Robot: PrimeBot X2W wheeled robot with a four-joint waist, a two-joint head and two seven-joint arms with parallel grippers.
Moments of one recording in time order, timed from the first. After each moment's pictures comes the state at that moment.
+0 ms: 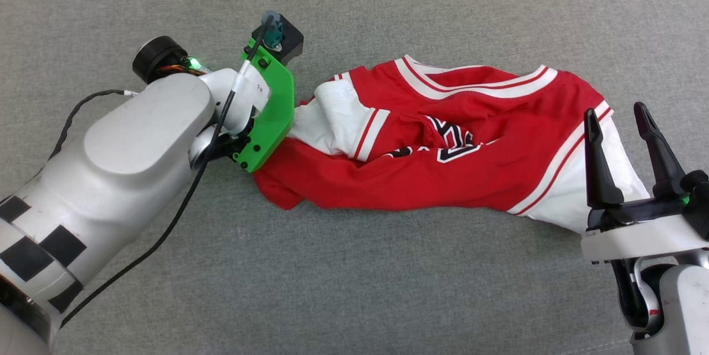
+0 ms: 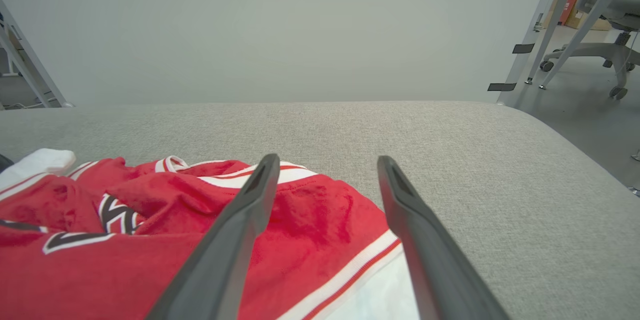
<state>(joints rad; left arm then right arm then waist) -1.18 0.51 -1.23 0.51 -0.91 -0.13 0.67 -0.17 -0.14 0.00 -0.06 0.21 0.13 -0.23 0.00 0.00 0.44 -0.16</state>
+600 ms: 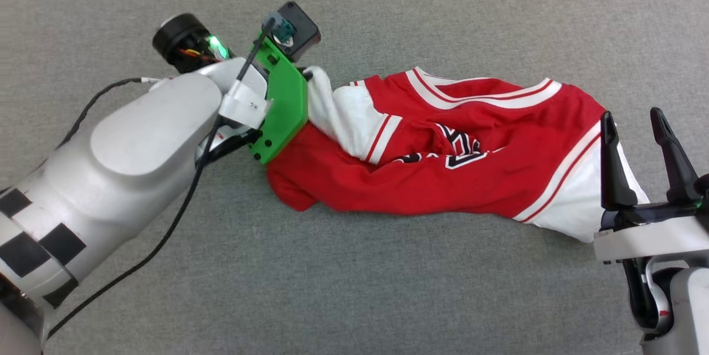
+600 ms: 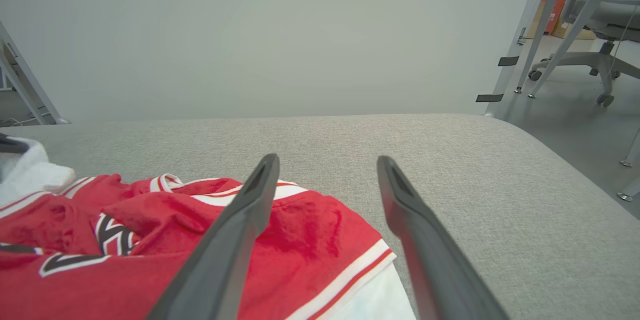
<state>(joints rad) -1.21 0.52 -1.28 0.44 -0.89 -0.13 0.37 -0.17 -0.14 -0.04 -0.02 0.21 0.13 -0.24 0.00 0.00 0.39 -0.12</state>
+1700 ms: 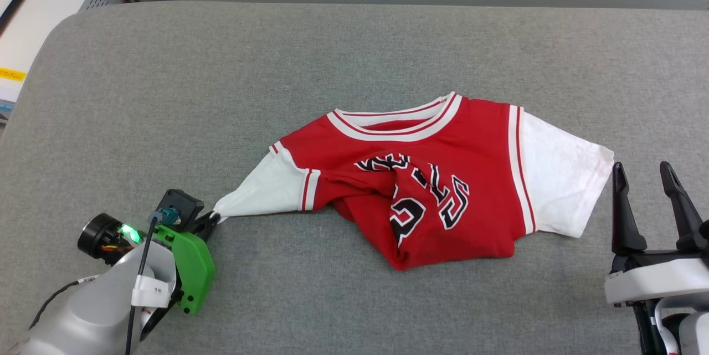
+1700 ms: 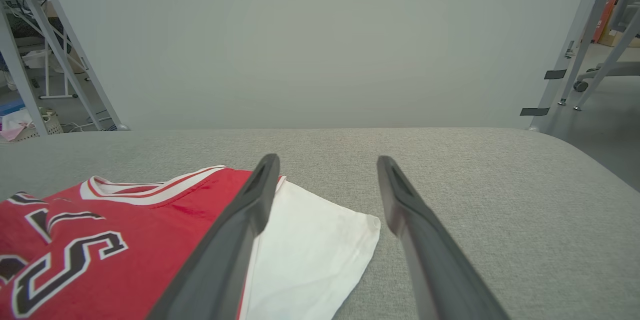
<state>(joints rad) -0.70 0.59 -1.27 0.77 -0.89 -0.08 -0.20 -0.04 -0.13 -0.10 -0.01 0.20 0.13 -0.23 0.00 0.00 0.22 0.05</state>
